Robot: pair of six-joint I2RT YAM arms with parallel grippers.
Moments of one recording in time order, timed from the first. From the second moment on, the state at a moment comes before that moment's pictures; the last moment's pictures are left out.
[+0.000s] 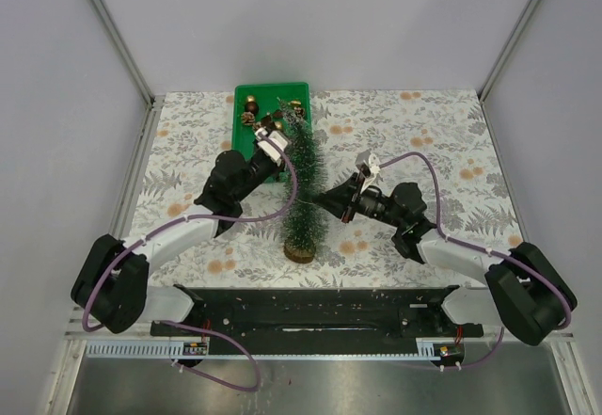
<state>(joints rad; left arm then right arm) -0.56 1.32 0.73 0.60 0.16 0.26 0.62 1.23 0.47 0.91 -0.56 0.40</state>
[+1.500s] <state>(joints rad) -0.59 0.93 0.47 0.55 0.32 0.20 0.62 1.02 0.70 0.25 -0.57 0.12</state>
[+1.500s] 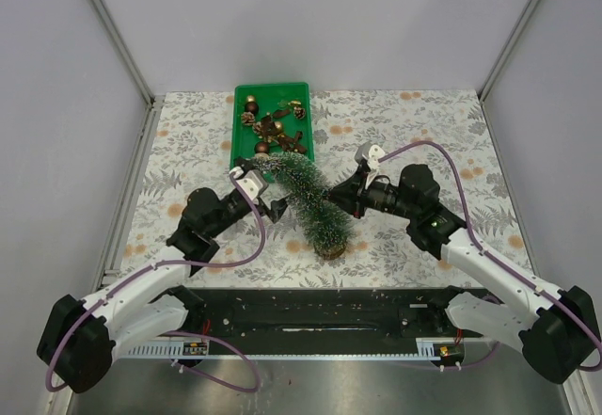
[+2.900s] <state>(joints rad) -0.51 0.79 0.60 -0.01 0.27 0.34 0.62 0.59 0.61 -0.17 -0.11 0.34</state>
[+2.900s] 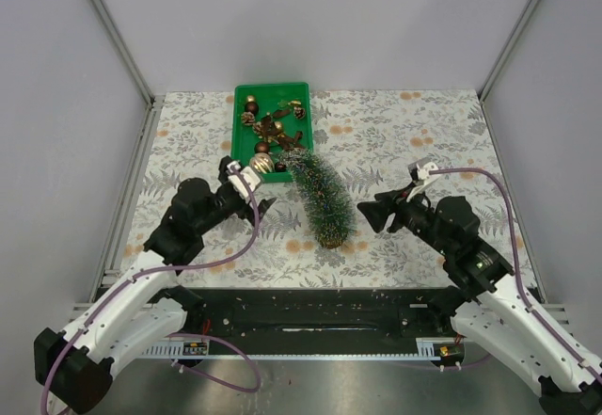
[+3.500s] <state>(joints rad) -0.24 1.21 1.09 -0.41 0.07 0.20 0.57 0.88 1.03 -0.21 0.27 0.28</state>
